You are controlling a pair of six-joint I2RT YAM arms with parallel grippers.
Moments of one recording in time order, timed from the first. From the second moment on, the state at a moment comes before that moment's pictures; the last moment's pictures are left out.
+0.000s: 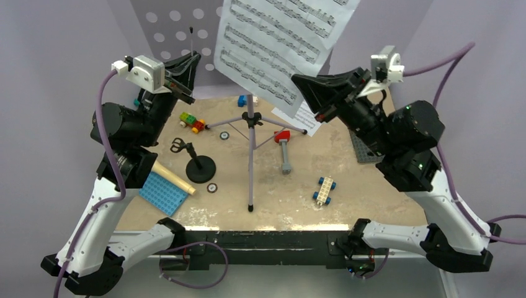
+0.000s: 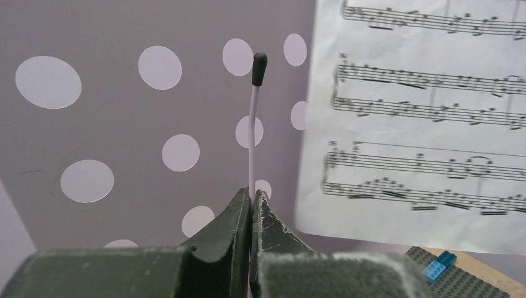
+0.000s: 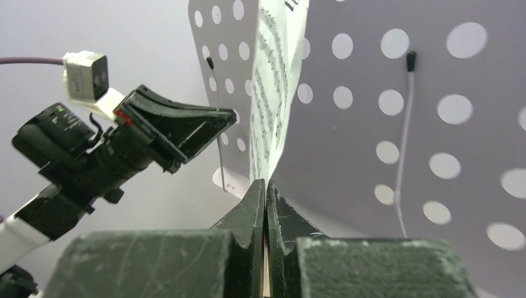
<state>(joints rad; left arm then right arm) -0.51 0.97 1.42 0.03 0.03 0.09 0.92 1.10 1.65 -0.13 0.06 0.16</state>
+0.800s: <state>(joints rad) -0.51 0.98 1.42 0.03 -0.06 0.08 0.92 0.78 1.43 -0.27 -0.20 0.13</state>
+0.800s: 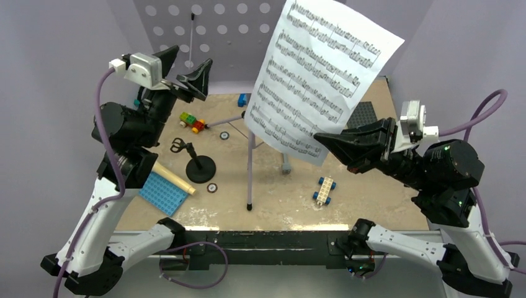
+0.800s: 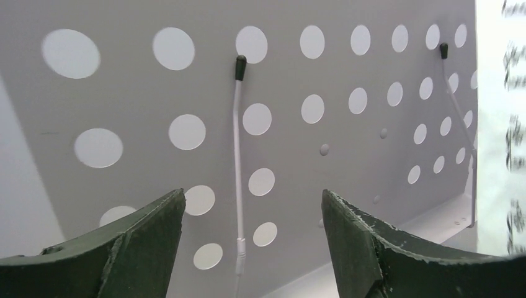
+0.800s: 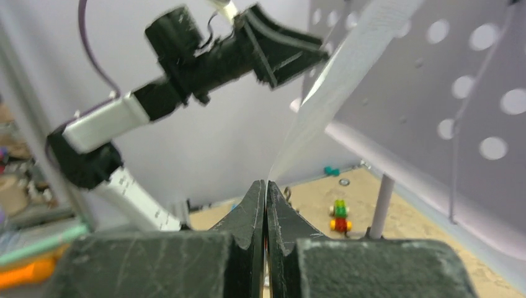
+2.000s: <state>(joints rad) -0.51 0.47 1.05 -0.12 -0.09 -0.38 0.29 0.63 0.75 -0.47 -0.29 0.47</state>
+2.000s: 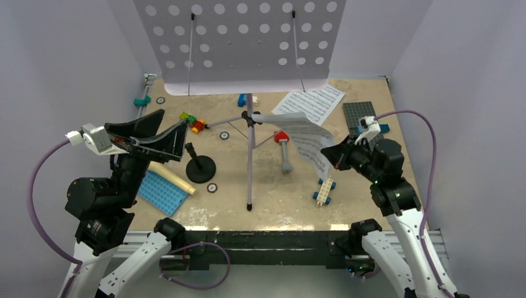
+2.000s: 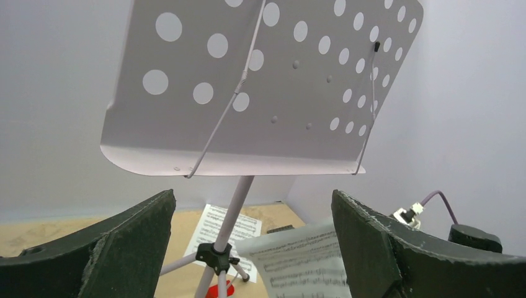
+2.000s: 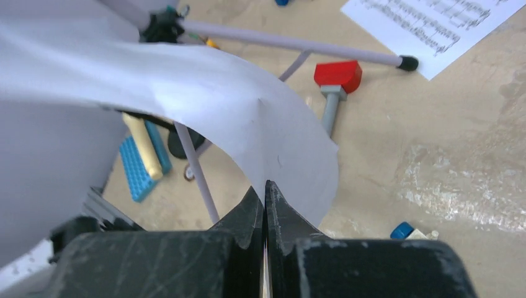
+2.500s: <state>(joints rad) -0.51 0.40 0.87 -0.17 -0.04 -0.55 -0.04 1.21 1.13 -0.12 -0.55 0.80</state>
